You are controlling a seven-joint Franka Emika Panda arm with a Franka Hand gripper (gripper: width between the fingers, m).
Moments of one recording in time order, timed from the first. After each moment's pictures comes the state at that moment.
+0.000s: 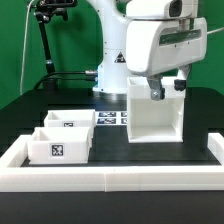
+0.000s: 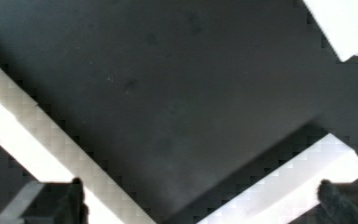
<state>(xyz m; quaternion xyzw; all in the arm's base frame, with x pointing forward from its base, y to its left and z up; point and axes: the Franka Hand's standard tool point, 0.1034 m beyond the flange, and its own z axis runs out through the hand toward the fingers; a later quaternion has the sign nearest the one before) 0.564 0.056 0.120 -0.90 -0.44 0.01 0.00</state>
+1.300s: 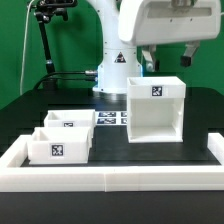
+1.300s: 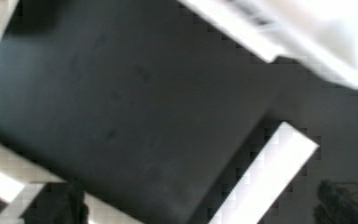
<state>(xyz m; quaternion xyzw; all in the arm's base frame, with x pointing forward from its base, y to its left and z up) 0.517 0.069 0.164 -0.97 -0.25 0.04 -0.01</state>
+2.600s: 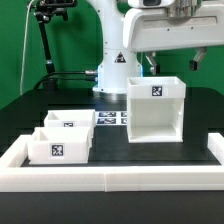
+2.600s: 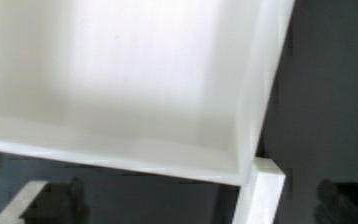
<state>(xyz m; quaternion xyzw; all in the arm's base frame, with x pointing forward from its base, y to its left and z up) 0.462 0.086 0.141 -1.00 -0.09 0.04 0.02</state>
